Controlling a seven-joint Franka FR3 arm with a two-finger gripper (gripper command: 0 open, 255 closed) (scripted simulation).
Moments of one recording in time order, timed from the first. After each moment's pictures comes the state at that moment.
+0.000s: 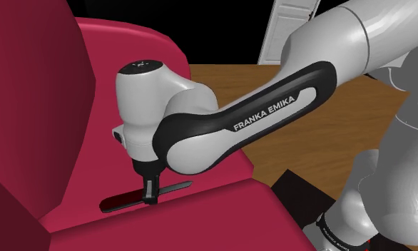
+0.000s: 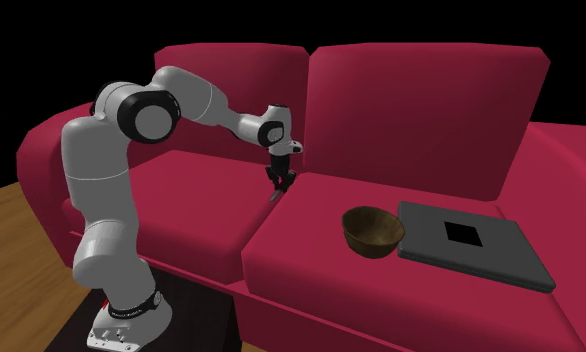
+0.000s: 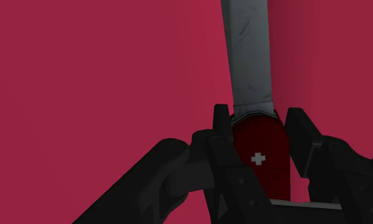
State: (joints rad) arm 0.37 0.17 0.42 -1.98 -0.07 2.14 -0.13
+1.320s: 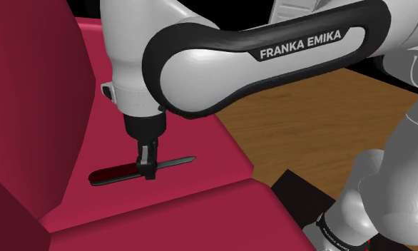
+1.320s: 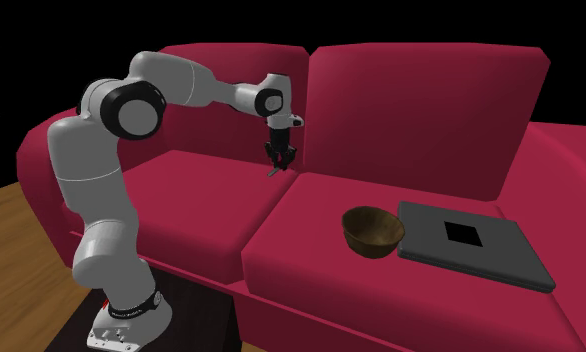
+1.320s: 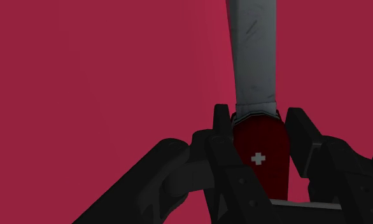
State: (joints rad) arm 0.36 0.09 0.43 -1.81 -0.03 1.89 -0.16
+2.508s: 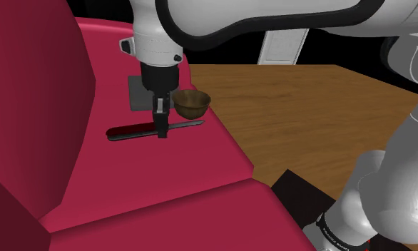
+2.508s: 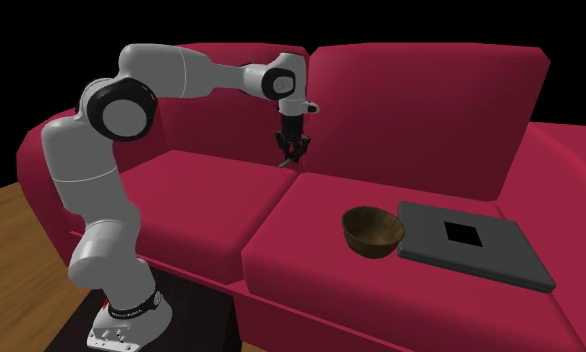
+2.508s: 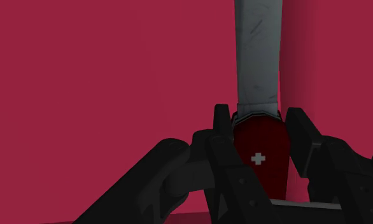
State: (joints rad) arm 0.28 0.06 0.37 -1.68 -0.01 1.74 -0.30
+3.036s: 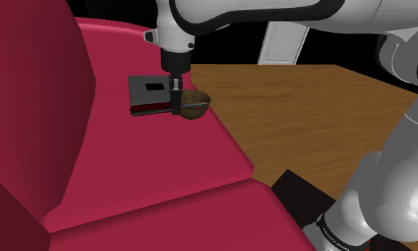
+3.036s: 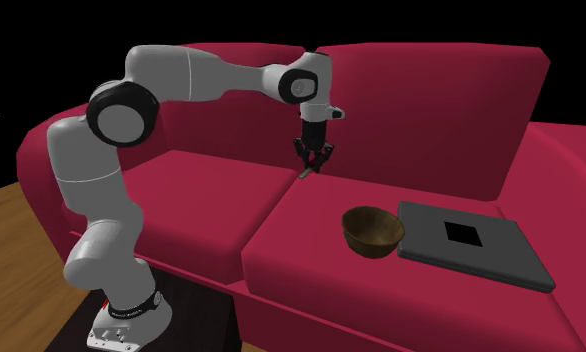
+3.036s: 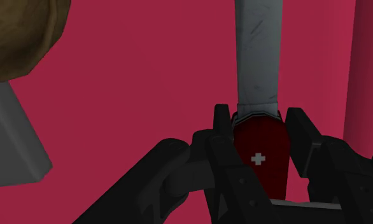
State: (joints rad) arm 0.19 0.09 0.29 -1.63 -0.02 1.72 -0.48
